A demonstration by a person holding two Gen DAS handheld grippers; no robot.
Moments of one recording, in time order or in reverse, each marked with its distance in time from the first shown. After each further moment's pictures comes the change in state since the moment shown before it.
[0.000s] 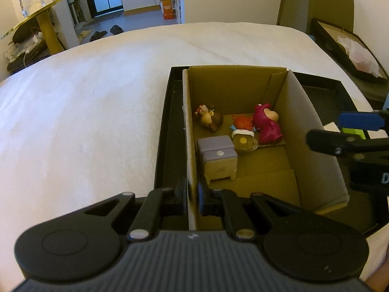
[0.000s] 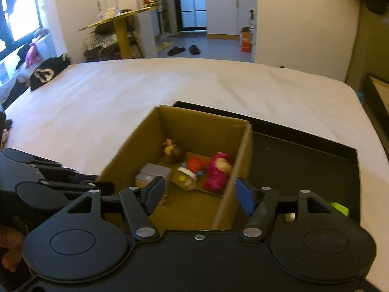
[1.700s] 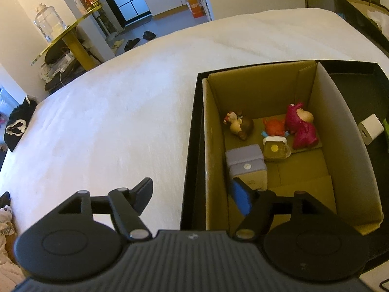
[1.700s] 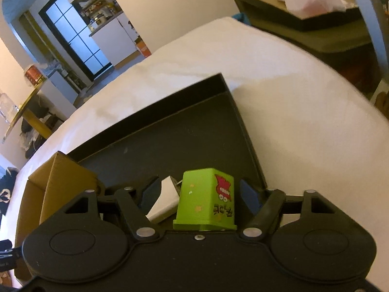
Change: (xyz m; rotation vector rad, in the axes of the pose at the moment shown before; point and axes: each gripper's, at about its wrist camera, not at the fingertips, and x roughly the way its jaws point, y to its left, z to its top) left arm 0.008 -0.031 0.022 0.084 0.023 0.286; right arm 0.042 -0.194 -0.080 0.628 -0.039 -0.090
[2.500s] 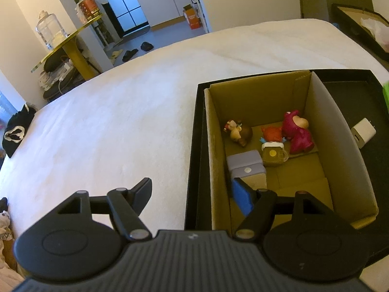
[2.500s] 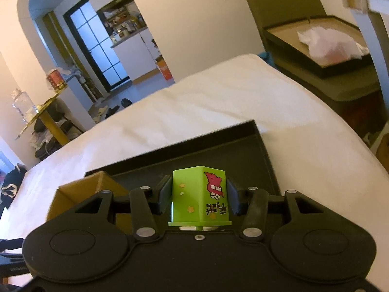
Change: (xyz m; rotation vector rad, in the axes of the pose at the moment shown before) left arm -0.012 0.007 -0.009 0.007 -0.065 -0.019; right arm -0.045 0.045 0.020 -0.108 -0.132 0.043
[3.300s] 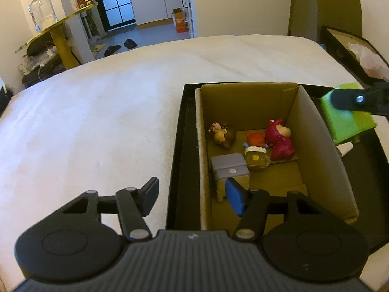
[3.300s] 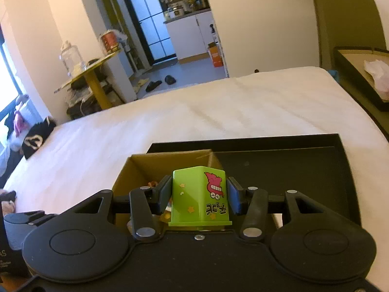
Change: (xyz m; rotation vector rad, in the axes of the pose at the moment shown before) left arm 0.005 0.022 -0.009 -0.104 -0.024 -0.179; right arm -0.004 0.123 -0.014 -0.238 0.072 0.118
